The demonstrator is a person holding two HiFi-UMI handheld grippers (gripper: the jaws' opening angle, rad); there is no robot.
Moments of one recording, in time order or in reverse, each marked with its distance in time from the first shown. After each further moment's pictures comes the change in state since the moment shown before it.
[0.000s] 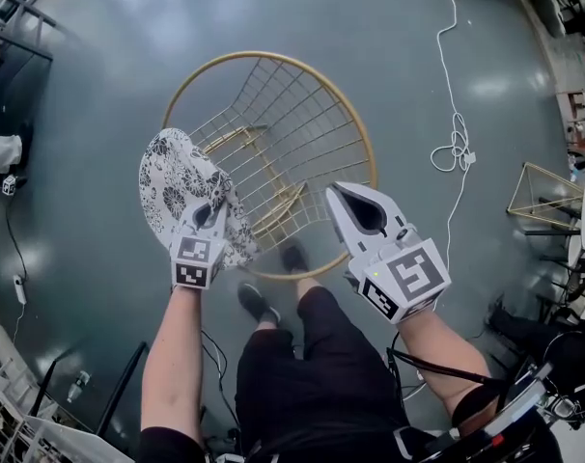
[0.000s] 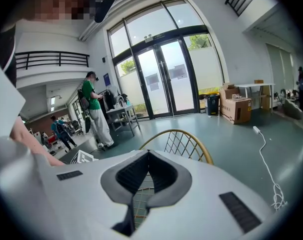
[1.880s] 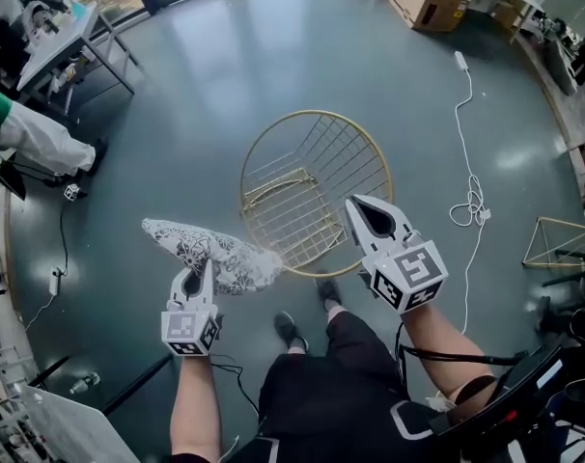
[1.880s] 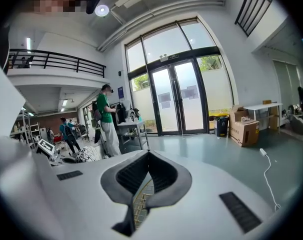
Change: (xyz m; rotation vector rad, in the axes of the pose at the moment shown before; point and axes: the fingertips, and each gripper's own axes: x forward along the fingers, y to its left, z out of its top) left arm -0.343 0.010 0.023 -0.151 -0.355 0.344; right arm -0.087 0.129 0.108 -0.106 -0.174 0.047
